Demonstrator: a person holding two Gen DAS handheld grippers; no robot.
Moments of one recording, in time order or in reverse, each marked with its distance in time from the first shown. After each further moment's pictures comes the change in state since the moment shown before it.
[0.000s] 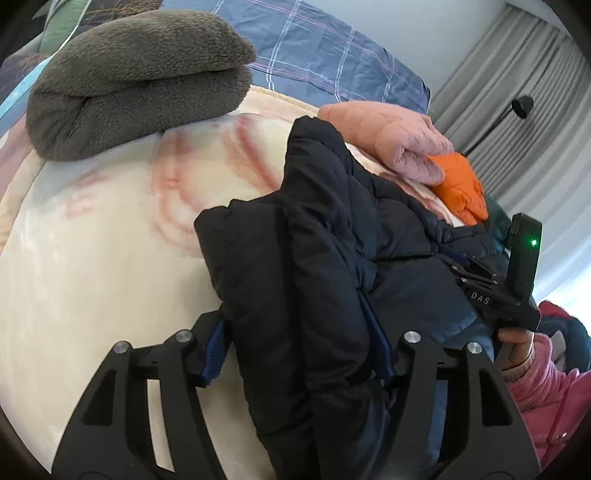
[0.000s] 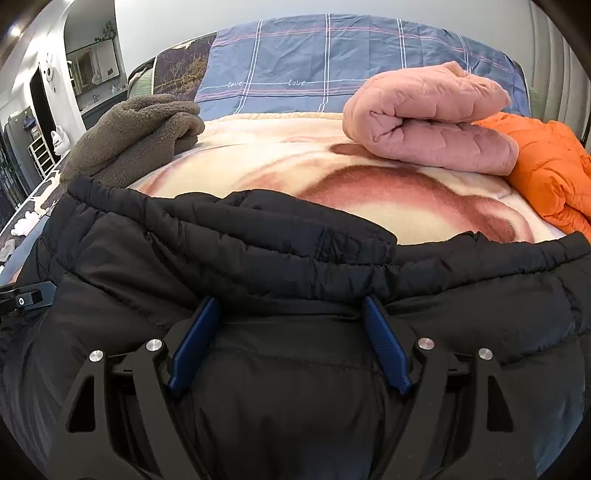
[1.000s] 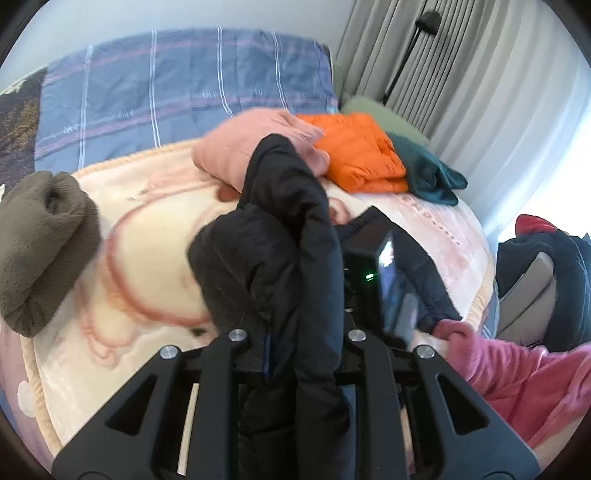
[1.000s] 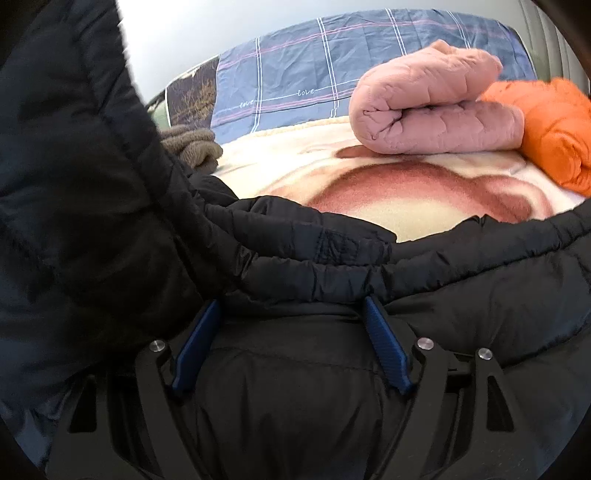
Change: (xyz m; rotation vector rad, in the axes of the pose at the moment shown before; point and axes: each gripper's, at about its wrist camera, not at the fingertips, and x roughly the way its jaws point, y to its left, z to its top) left arm -0.036 -0.220 0.081 0.389 0.125 -0.038; right arm -0.012 -0.031 -0.002 0.139 -0.045 0.198
